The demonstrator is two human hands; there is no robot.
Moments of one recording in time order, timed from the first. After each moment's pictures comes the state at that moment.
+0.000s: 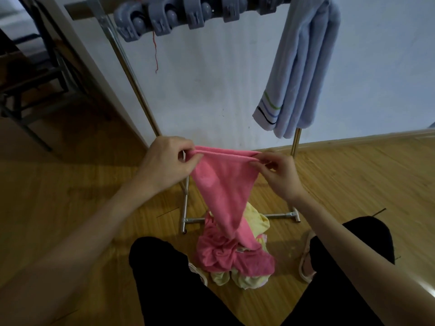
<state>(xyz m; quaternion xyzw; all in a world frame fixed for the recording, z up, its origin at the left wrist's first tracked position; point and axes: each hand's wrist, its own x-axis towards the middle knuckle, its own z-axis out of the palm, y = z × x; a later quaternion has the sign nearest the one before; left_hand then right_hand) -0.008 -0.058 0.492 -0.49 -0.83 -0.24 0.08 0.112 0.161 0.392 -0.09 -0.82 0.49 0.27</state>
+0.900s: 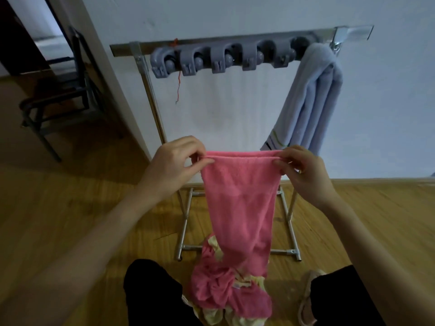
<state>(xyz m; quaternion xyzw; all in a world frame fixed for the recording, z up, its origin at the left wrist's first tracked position) -0.014 -0.059 0.527 -0.53 -0.78 -0.28 0.20 0.107 0.201 0.468 -0.01 -0.86 0.38 0.33</state>
